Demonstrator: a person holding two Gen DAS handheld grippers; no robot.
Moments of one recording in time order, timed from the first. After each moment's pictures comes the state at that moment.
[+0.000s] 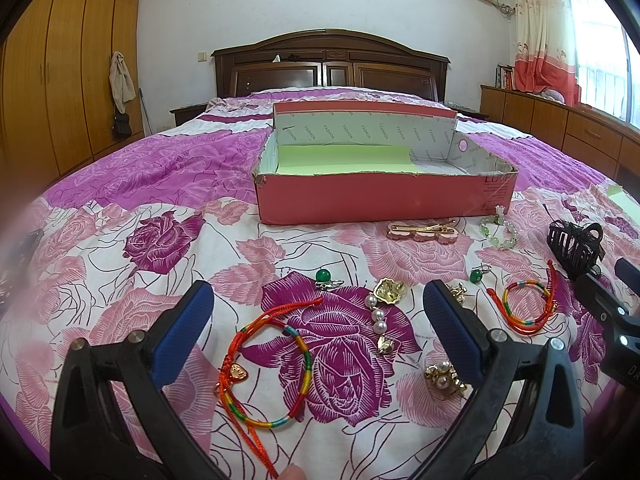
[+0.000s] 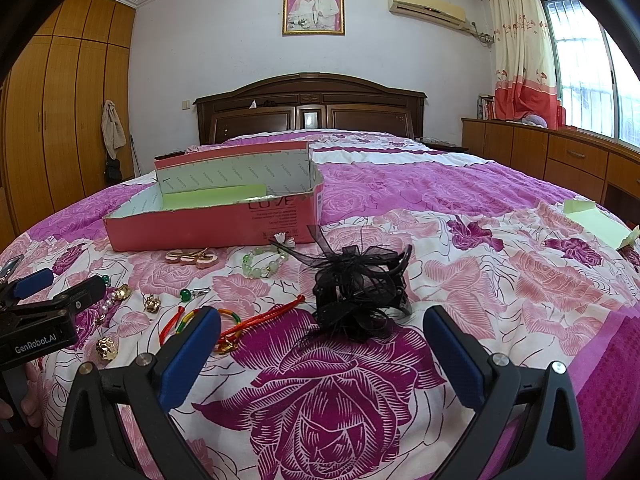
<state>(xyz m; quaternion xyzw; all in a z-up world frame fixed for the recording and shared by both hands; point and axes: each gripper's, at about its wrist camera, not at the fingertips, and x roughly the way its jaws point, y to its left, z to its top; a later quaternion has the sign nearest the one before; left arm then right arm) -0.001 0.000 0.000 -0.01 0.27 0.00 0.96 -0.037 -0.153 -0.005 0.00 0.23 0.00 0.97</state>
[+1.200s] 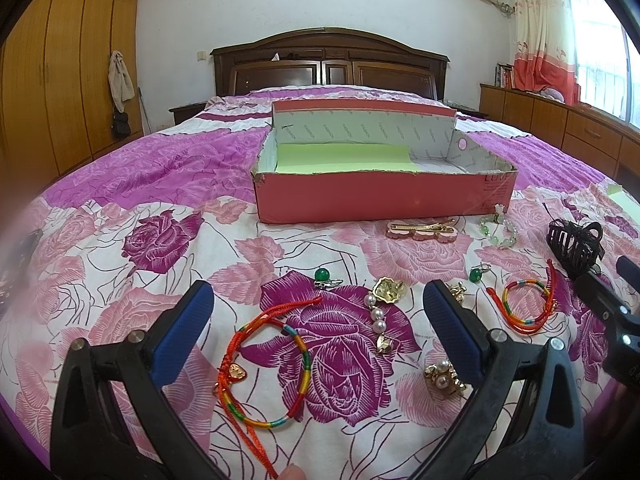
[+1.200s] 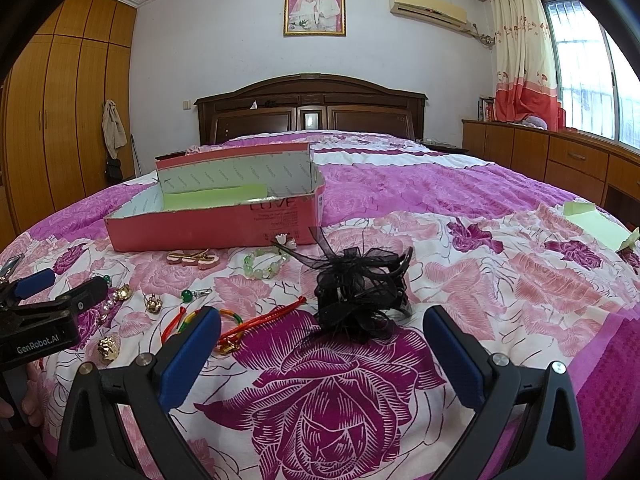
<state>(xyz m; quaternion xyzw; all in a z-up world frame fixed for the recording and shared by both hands) 0.000 0.000 0.002 -0.01 0.27 0.00 0.96 -0.043 -0.153 0.001 0.00 0.22 0.00 0.98</state>
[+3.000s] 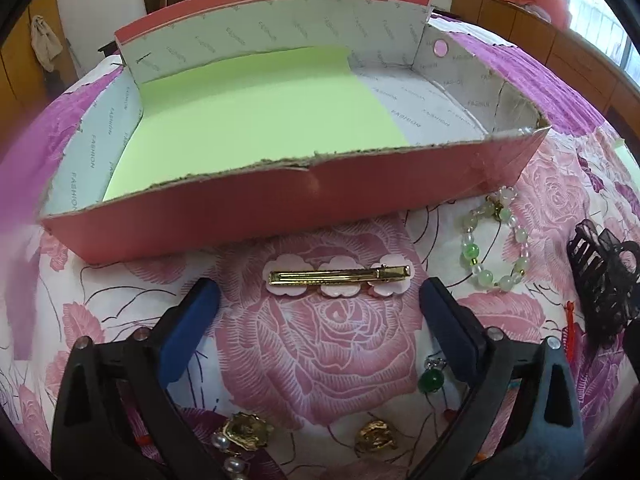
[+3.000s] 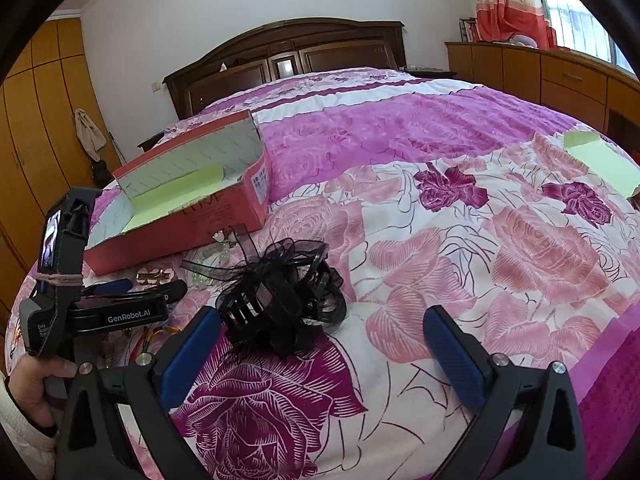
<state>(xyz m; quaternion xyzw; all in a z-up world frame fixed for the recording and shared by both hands) 0.116 -0.064 -0.020 0.02 0.46 -0.07 0.88 0.000 -0.218 0.009 0.09 0.34 0.00 0.93</state>
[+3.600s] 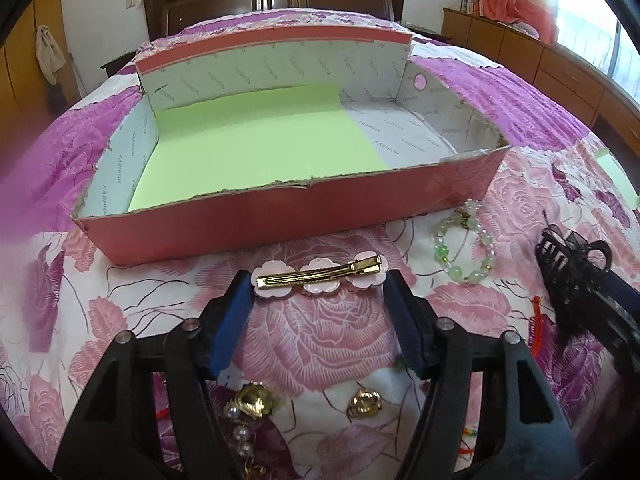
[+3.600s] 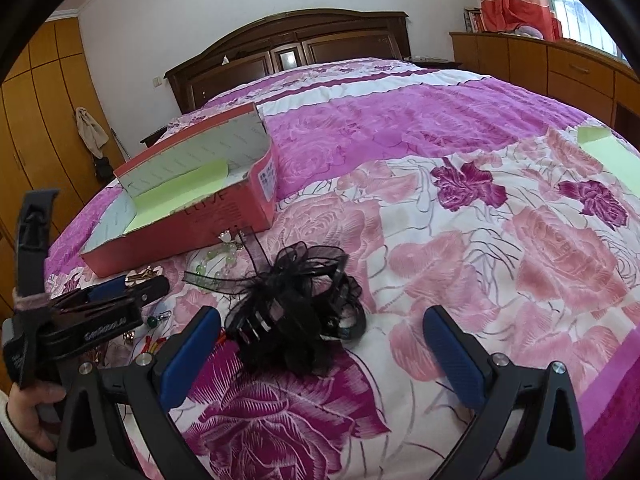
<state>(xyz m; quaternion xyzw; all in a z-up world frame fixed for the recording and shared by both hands) 0.093 -0.060 0.003 0.02 0.42 -0.09 0.90 0.020 -0.211 0.005 0.10 0.36 0.01 0.93</state>
